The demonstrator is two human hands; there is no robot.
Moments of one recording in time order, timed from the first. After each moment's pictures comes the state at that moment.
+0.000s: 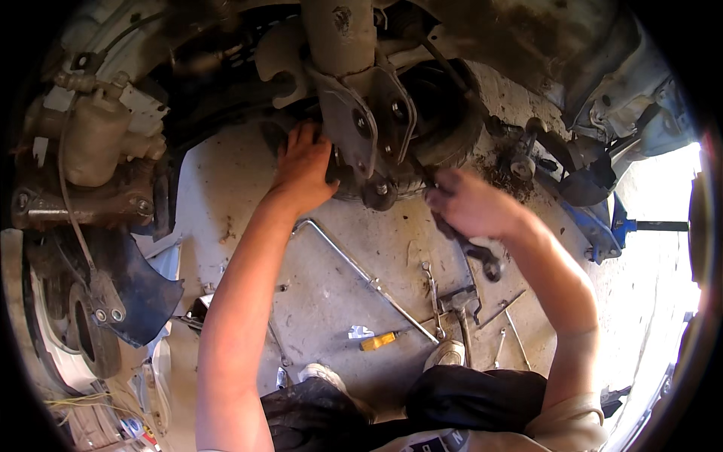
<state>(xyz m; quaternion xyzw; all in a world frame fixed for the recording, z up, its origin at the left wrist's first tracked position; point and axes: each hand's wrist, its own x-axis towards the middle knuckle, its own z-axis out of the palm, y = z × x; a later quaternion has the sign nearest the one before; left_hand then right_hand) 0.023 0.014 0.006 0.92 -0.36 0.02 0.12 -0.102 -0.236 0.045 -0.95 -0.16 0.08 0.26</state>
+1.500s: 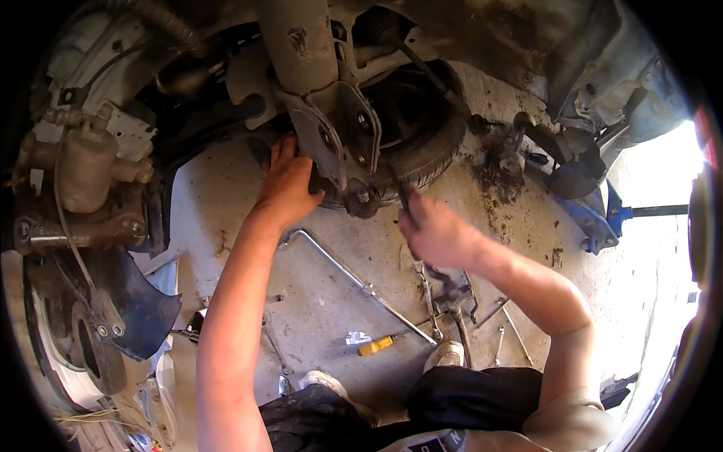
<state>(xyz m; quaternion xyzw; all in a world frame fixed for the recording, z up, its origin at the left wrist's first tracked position) 0.017 0.020 0.013 0.93 -0.35 0.01 0.15 -0.127 -0.202 -0.008 -0.95 -0.13 -0.07 0.29</state>
